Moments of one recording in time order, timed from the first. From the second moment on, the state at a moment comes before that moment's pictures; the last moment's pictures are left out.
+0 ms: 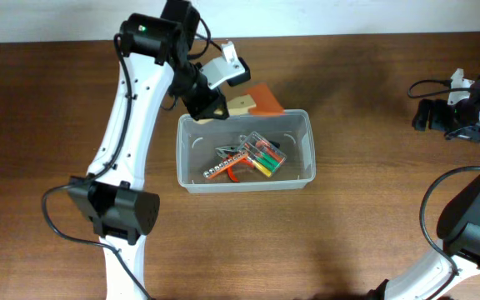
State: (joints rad) left arm -0.29 2.20 2.45 -1.68 0.48 0.78; right arm -0.47 1.99 1.70 -1.01 -0.11 -0.21
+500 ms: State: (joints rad) left arm -0.36 2.20 2.20 -1.52 0.51 0.79; right arm -0.47 1.99 1.70 -1.01 -0.11 -0.21
